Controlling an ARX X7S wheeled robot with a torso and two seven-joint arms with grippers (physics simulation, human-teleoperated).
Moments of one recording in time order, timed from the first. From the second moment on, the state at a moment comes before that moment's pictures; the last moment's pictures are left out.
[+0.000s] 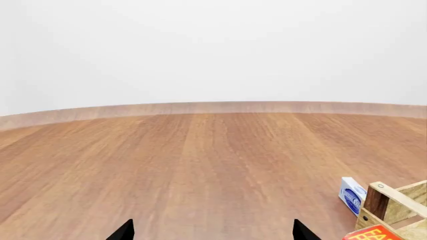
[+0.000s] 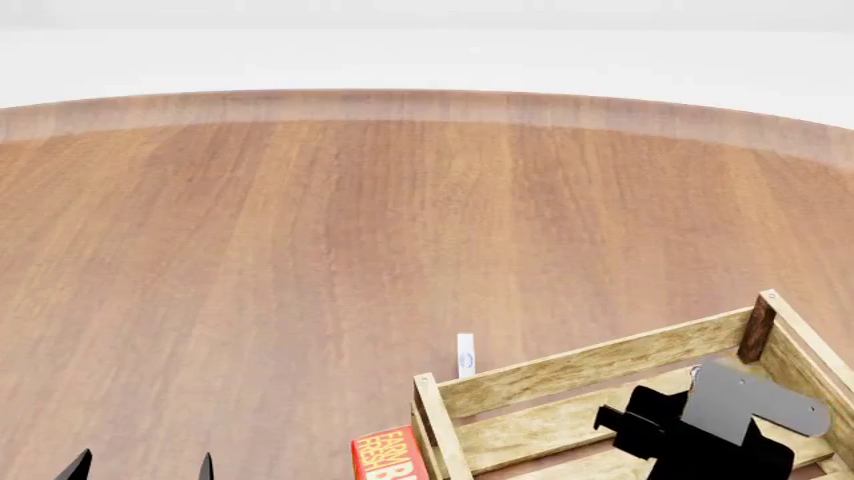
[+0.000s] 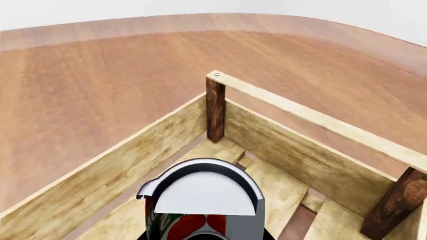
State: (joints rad) left arm -0.06 -0.32 0.41 -0.04 -0.30 0.11 -0.38; right arm 0.86 0.13 0.19 1.31 0.03 -0.12 0.30
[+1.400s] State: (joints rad) left arm -0.07 -0.33 0.42 -0.03 -0.31 0.12 -0.39; right arm 0.86 0.13 0.19 1.31 0.01 -0.02 0.28
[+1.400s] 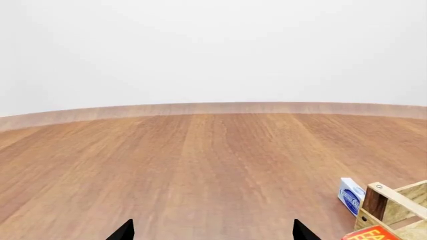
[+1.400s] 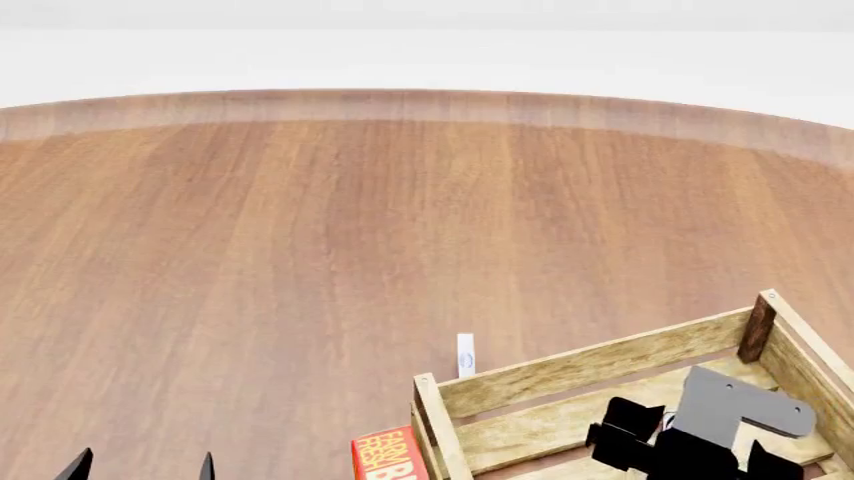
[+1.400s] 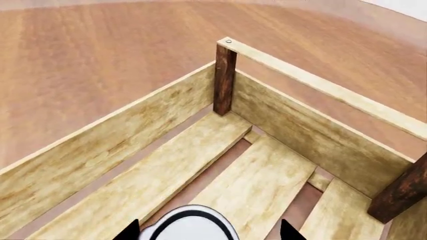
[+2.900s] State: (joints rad) left arm -0.08 -0.33 0.44 -0.05 -0.31 0.13 -0.40; right arm 0.85 0.11 0.15 1.31 -0.01 -0.32 0.17
